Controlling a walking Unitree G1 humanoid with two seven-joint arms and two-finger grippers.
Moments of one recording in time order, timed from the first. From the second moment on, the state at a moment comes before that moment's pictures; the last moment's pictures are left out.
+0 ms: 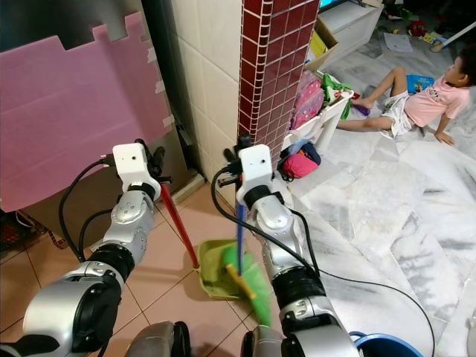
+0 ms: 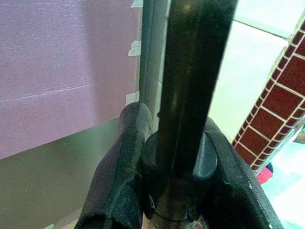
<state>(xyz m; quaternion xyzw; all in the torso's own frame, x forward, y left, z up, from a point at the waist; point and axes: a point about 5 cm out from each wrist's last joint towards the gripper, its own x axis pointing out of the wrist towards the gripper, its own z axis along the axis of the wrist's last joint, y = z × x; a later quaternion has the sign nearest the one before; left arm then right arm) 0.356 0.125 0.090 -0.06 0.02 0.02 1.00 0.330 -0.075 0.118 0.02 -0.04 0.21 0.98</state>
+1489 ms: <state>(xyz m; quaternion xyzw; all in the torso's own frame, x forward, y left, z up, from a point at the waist) 0.358 0.110 0.105 -0.08 0.00 -0.08 0.99 0.360 -0.184 0.216 0.01 -0.16 0.02 0.99</state>
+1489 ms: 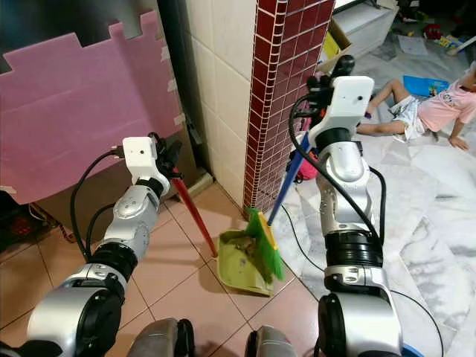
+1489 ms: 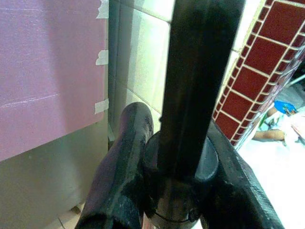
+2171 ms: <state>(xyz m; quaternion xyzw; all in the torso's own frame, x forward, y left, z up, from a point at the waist) 0.309 0.124 0.095 -0.02 -0.01 -0.07 1.00 0.337 -0.170 0.153 -0.05 -0.09 -0.01 0.99</state>
